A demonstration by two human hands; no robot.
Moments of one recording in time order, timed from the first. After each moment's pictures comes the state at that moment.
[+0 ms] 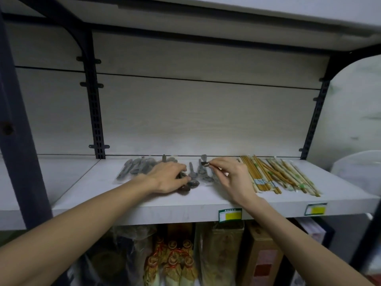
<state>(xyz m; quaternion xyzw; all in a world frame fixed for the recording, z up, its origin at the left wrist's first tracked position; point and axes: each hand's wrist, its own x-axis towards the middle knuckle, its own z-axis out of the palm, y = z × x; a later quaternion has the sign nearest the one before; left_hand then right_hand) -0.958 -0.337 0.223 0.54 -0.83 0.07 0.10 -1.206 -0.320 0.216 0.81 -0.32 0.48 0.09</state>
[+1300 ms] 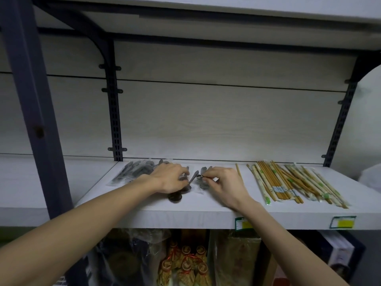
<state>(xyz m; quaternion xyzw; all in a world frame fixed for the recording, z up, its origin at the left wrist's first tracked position) -0.927 -0.336 0.234 0.58 -0.81 0.08 0.08 -1.151 -0.332 0.210 0.85 -0.37 0.38 0.01</state>
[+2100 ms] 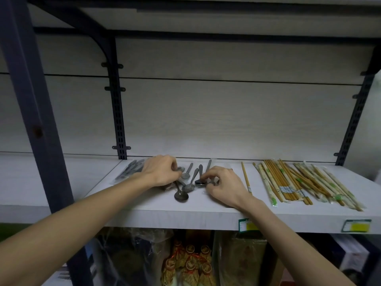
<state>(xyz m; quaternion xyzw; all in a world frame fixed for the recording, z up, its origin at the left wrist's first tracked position) -0.904 -0.343 0.236 0.69 -0.71 0.07 0.17 -1.144 -0.339 0.212 0.84 -0.44 0.29 -0.07</state>
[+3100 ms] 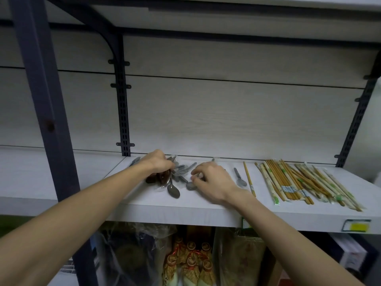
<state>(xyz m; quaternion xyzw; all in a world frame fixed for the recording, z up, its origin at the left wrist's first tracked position) -0.881 -0.343 0.250 0.75 -0.59 -0.17 0.25 -1.104 -0.329 0.224 0.87 -0.43 0.23 0.00</state>
